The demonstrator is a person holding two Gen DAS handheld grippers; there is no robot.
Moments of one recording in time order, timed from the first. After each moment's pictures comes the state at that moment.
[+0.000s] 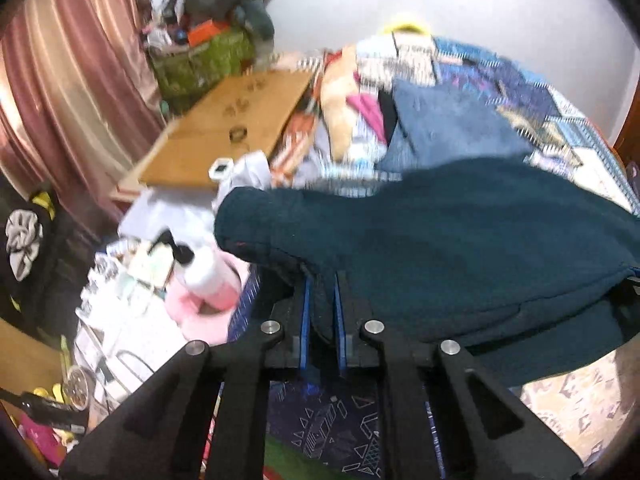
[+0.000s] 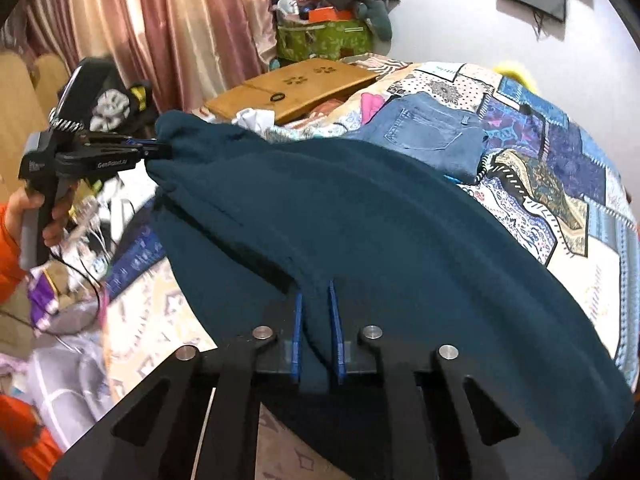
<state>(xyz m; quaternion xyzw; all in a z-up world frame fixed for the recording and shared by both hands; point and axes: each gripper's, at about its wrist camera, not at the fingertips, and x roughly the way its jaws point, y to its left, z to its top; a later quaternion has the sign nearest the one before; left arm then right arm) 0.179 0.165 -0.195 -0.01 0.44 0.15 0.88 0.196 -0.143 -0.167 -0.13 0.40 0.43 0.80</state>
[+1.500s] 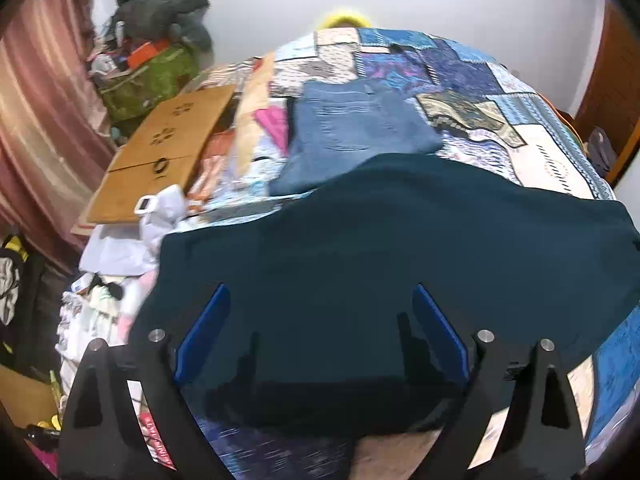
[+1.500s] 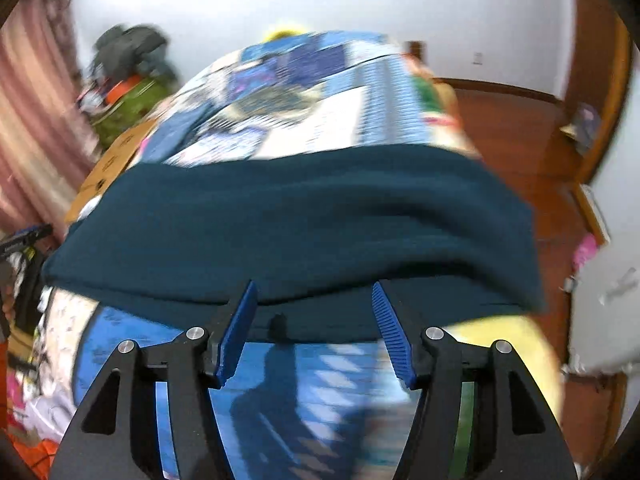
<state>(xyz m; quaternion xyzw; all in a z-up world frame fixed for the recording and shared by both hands) 0.236 0.051 -0.189 0.02 0.47 0.07 0.88 0.181 -0.437 -0.173 0.07 0.46 0.11 0.88</state>
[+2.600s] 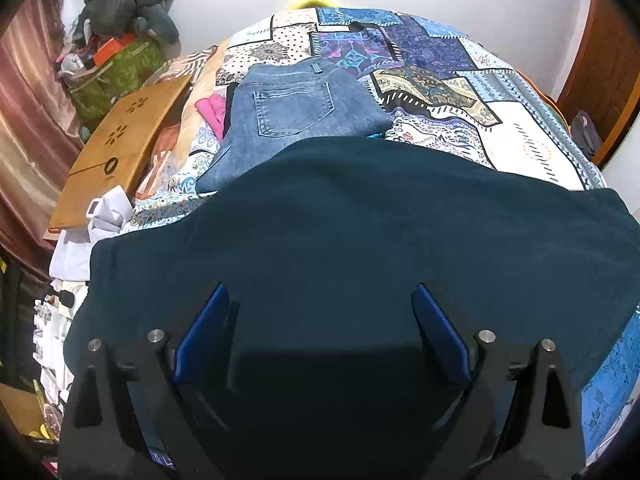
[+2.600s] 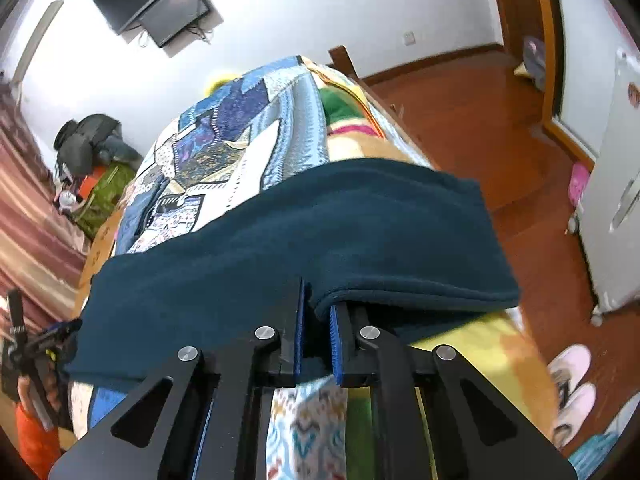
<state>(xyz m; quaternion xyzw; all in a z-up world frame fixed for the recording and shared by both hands) 0.267 0.002 -0.222 0.01 0.49 0.04 0.87 0.182 -0.492 -0.178 0.20 0.43 0.07 0.88</state>
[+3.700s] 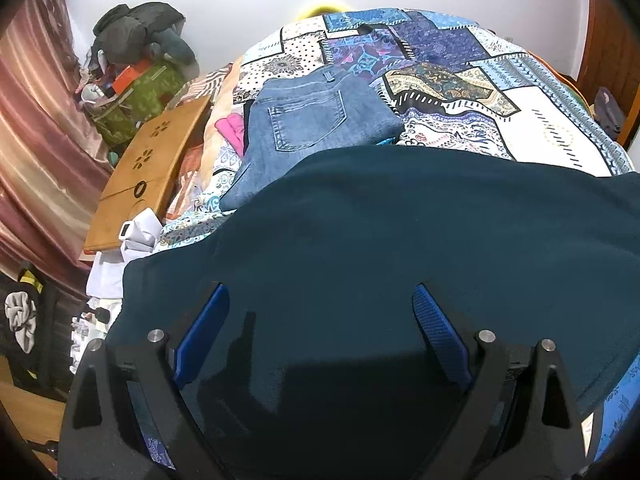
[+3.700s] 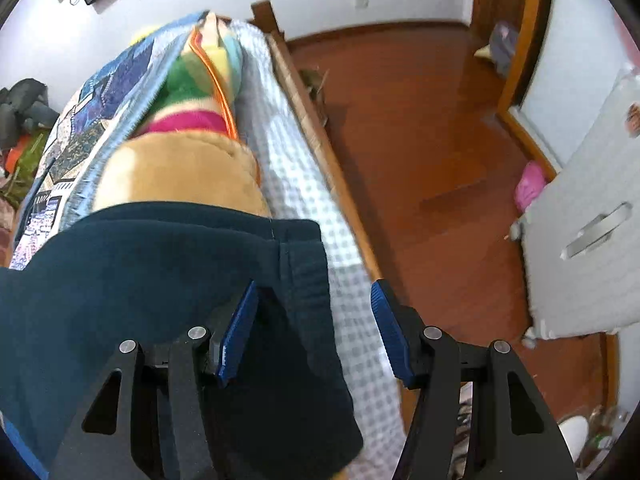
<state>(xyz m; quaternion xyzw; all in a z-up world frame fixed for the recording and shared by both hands) 0.270 -0.018 -0.220 0.09 0.48 0.09 0.87 0.302 -0.592 -0.272 0.14 0.54 0.01 0.83</state>
